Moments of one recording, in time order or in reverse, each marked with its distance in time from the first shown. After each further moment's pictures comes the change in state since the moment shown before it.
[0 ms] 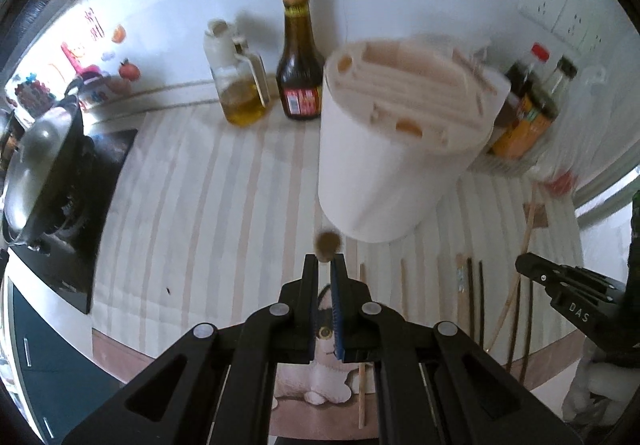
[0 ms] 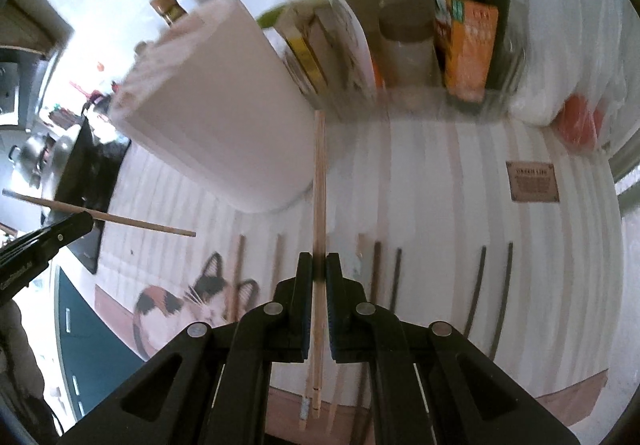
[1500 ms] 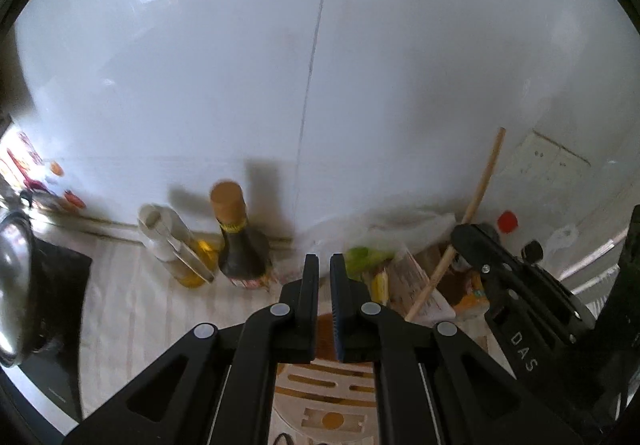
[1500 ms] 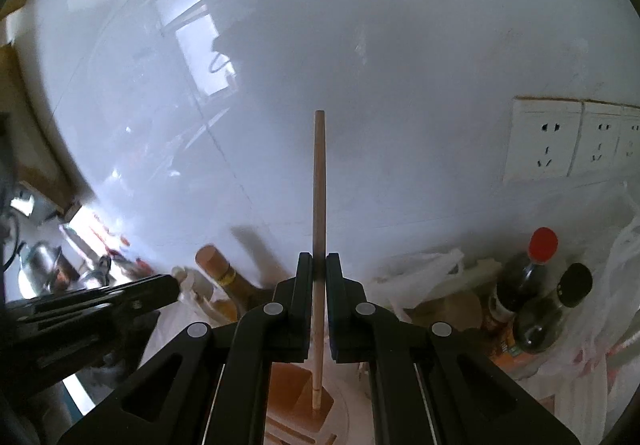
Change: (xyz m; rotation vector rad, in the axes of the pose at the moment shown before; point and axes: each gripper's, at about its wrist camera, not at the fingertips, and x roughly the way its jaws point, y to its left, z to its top) left arm -0.014 -0.007 0.192 -0.014 -0.176 -0.205; right arm -0.056 0.097 0.210 -0.062 -0.513 0.009
